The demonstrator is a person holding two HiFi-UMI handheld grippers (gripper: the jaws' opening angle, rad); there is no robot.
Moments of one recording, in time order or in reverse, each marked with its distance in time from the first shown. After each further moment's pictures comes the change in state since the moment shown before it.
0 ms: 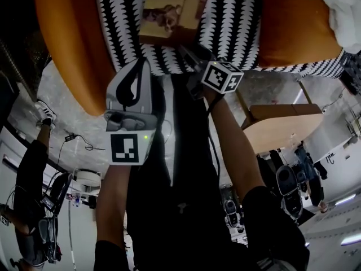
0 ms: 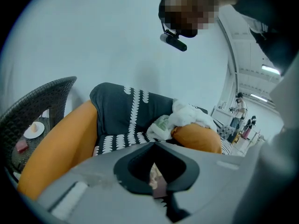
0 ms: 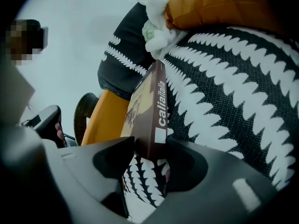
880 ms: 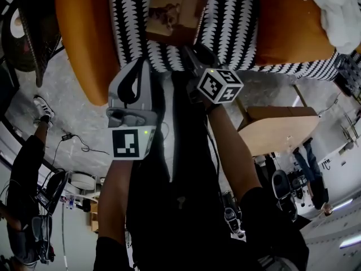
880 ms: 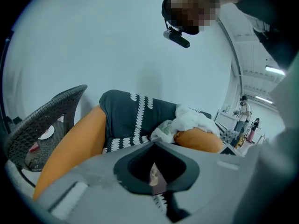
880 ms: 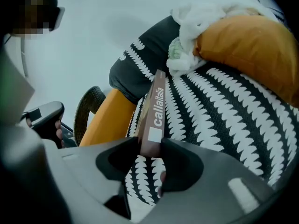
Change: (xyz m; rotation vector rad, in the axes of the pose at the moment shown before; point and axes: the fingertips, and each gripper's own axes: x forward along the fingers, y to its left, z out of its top) left arm -0.026 0.004 0.003 -0.020 -0.026 0.059; right arm -0.026 0.039 0.018 -0.201 -0.074 -0.114
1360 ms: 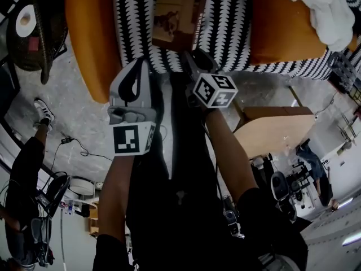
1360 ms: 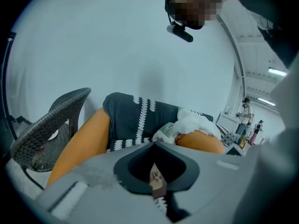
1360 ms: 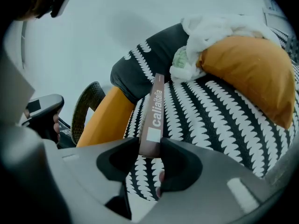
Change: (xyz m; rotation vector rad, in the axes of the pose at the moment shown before) left arm -0.020 0.001 0.025 -0.014 -0.019 0.016; right arm -0.030 0.022 0.011 -0.085 -0.008 -0.100
